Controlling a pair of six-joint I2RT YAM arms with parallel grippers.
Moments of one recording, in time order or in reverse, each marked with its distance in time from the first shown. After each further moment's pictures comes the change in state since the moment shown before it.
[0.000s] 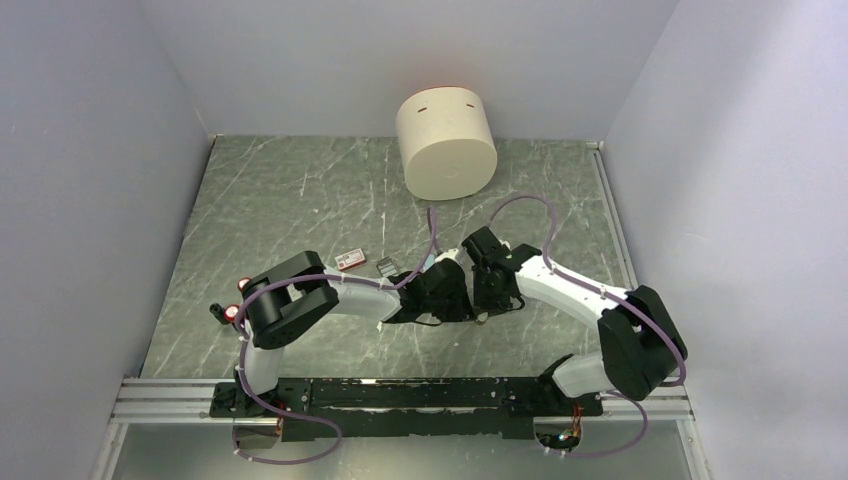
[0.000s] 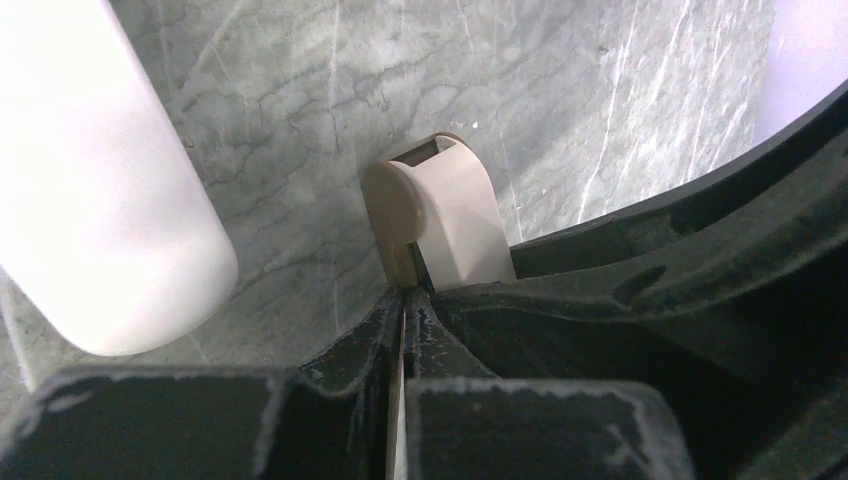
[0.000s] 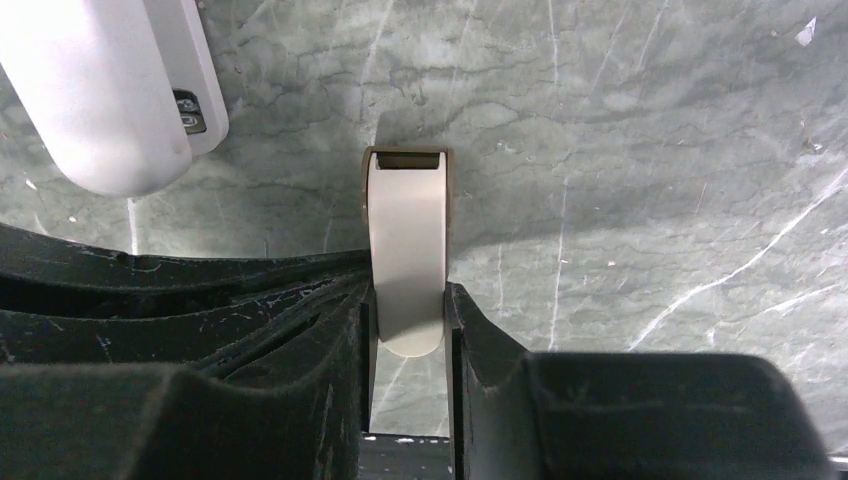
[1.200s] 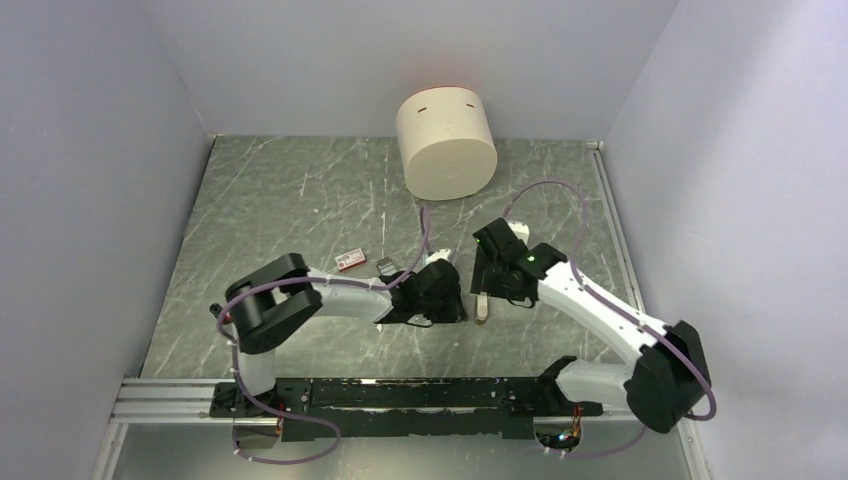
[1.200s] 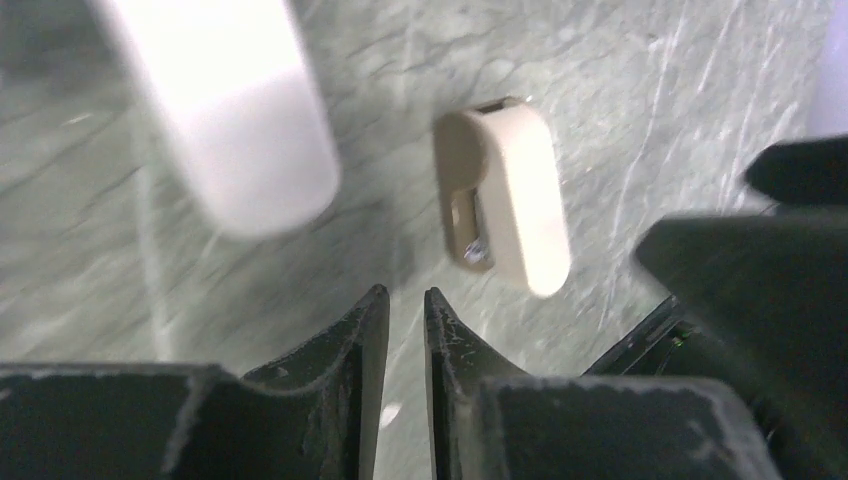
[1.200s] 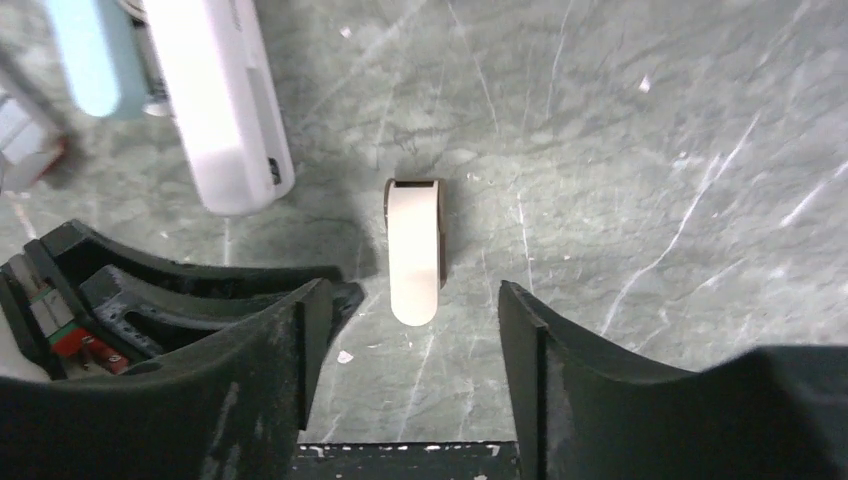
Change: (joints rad) left arm 0.004 -0.053 -0.025 -0.064 -0.026 0.009; right arm 0.006 -0.160 0.052 -0.059 0.146 0.099
